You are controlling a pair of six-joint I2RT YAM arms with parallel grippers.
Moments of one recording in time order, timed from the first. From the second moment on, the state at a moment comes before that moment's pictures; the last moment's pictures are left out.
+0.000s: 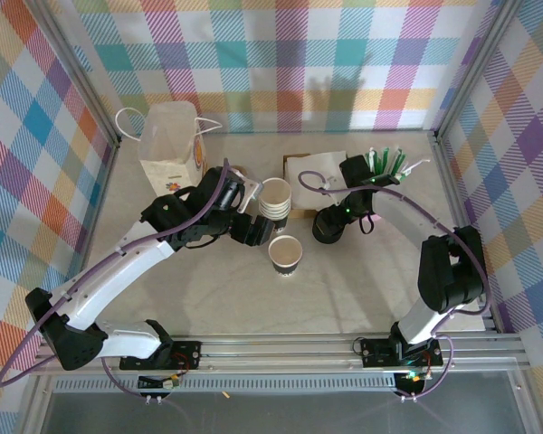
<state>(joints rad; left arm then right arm) -0.77 1.29 1.40 -0.95 -0.01 -0.23 0.36 1.64 1.23 -0.78 -0.15 -0.30</state>
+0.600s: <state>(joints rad) -0.77 1.29 1.40 -0.95 -0.02 -0.23 0.36 1.67 1.25 -0.78 -0.15 -0.32</state>
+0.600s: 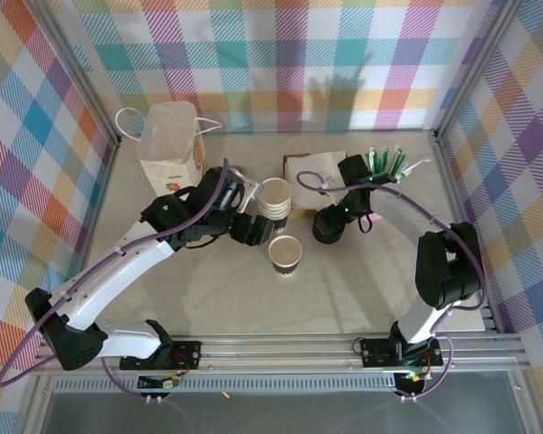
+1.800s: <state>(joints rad) -0.77 1.26 1.39 -0.96 -0.04 -0.23 0.39 1.71 1.27 -0.79 -0.12 -0.32</state>
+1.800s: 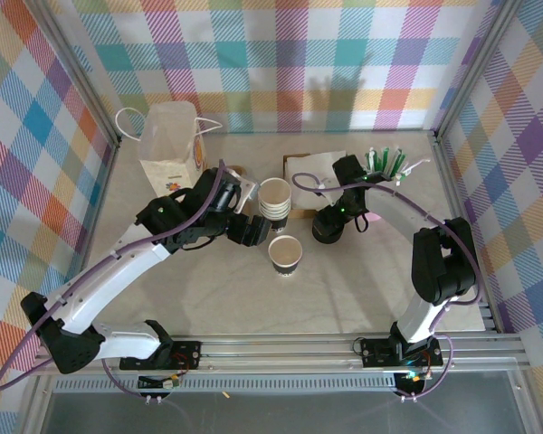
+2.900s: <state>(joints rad) -0.77 1.26 1.38 -0.97 -0.04 -0.23 0.41 1.68 1.27 -0.81 -0.10 -0.32</state>
